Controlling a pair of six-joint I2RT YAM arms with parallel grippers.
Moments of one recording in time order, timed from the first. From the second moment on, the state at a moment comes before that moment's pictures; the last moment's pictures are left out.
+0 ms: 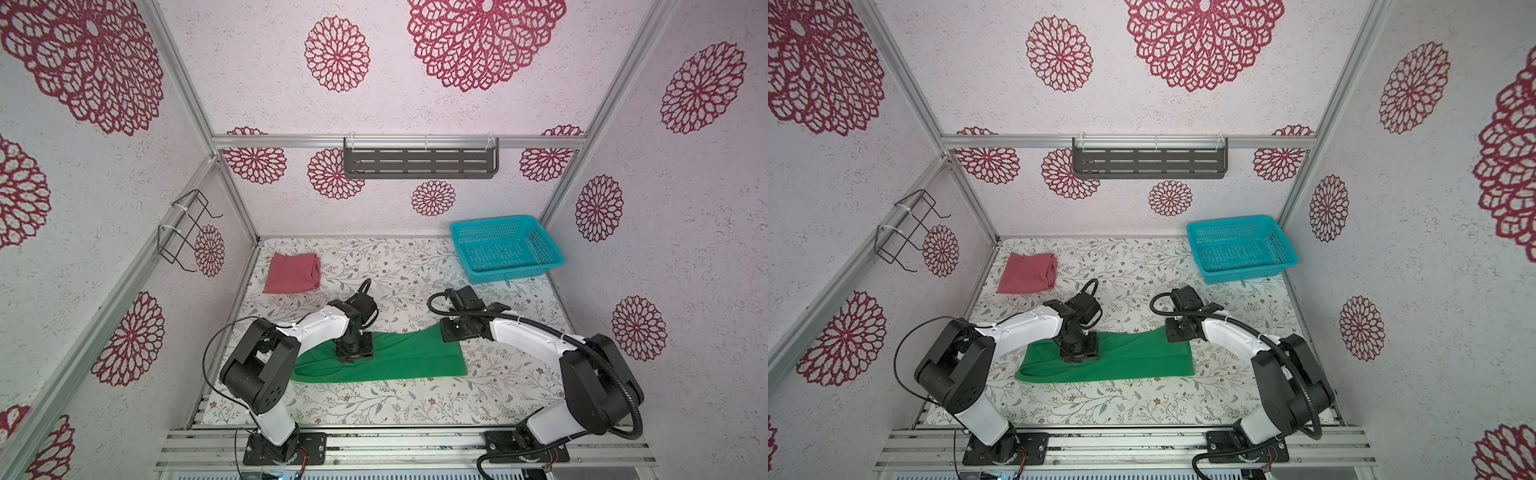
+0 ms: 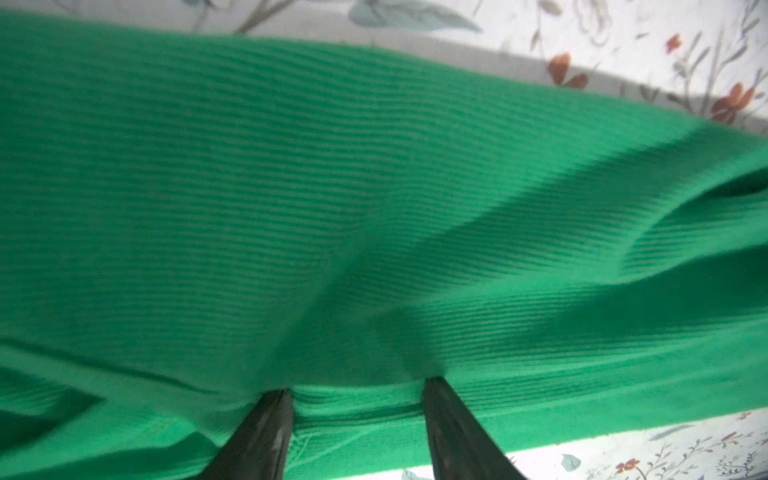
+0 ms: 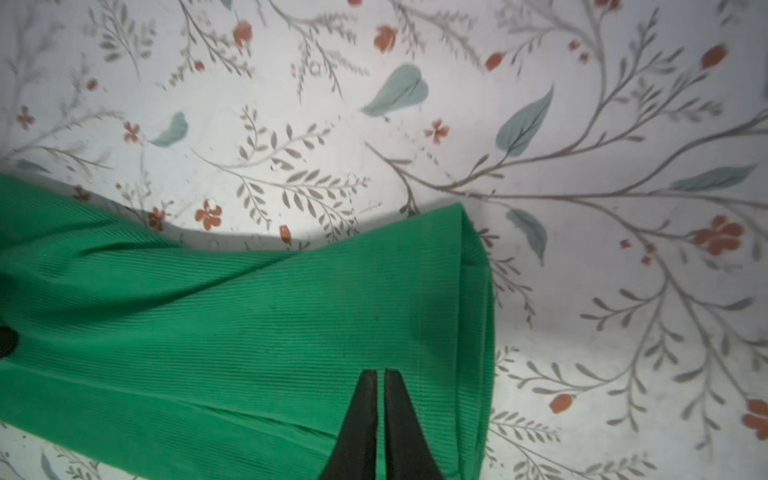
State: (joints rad) left arm -0.58 1.72 1.01 -0.80 0.12 -0.67; right arm 0.54 1.52 0.87 -0.48 -0.05 0.34
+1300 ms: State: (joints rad) left arm -0.53 1.88 1.50 -0.96 -0.07 -0.39; right arm 0.65 1.45 0.79 -0.49 0.01 0.36
